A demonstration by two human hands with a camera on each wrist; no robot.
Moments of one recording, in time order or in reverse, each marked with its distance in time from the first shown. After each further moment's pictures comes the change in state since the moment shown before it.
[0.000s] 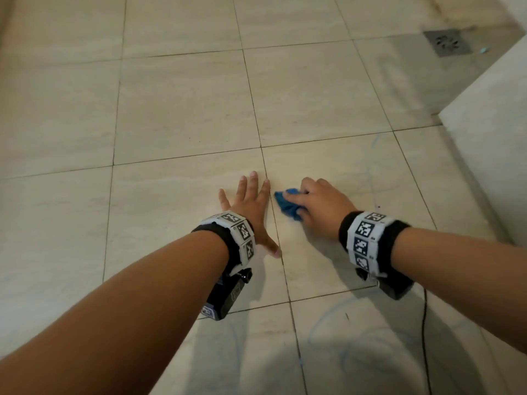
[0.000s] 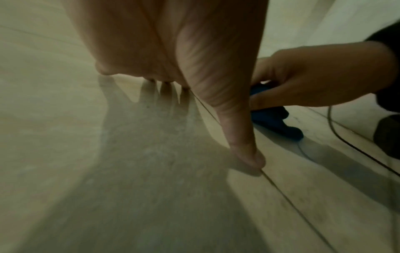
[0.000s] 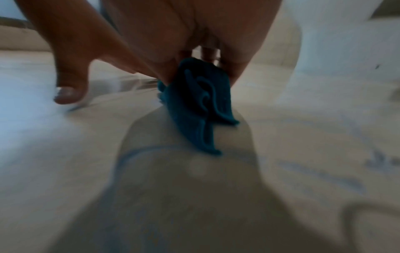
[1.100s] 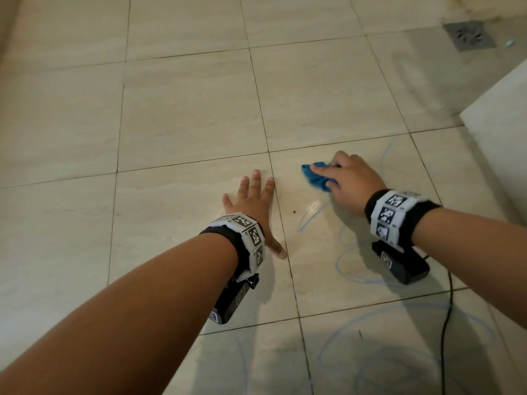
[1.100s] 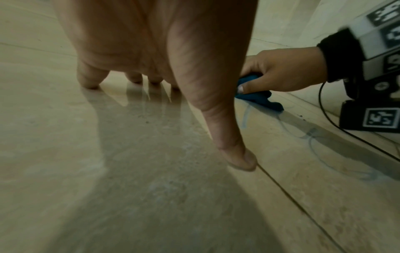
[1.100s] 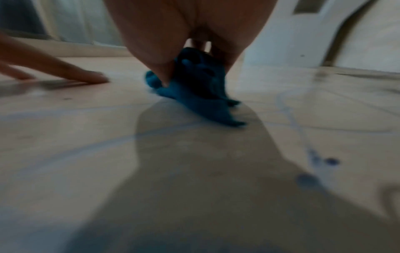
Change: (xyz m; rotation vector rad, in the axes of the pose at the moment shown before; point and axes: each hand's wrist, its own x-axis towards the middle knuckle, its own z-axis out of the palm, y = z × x) left_hand 0.011 -0.005 -0.014 -0.018 0.008 -0.050; right_hand 0.045 0.063 -0.007 0.136 0.139 0.098
